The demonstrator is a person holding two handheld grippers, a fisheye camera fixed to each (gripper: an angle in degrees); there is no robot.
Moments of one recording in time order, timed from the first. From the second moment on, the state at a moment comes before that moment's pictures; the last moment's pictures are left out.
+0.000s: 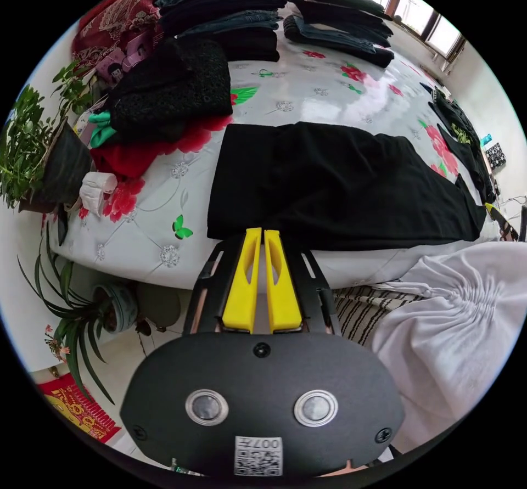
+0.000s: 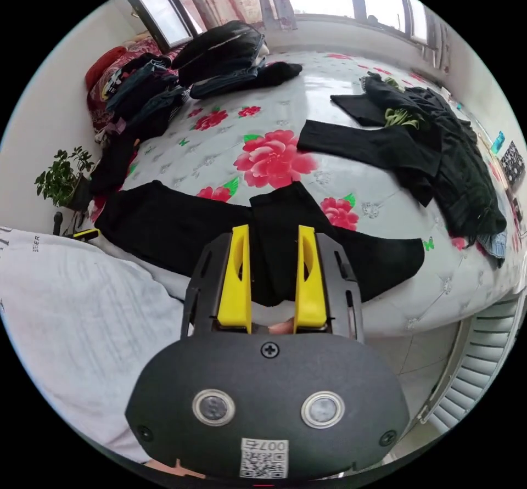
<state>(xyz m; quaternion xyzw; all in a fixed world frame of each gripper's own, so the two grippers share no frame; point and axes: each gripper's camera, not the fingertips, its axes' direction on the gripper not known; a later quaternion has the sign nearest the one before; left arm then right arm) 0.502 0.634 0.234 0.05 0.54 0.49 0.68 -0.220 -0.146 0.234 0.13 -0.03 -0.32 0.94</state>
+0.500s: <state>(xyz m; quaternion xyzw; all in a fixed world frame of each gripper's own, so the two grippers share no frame) 0.484 0.615 0.252 0.04 0.52 0.50 0.70 0.023 -0.135 0.174 0.22 -0.14 -0.02 0.97</state>
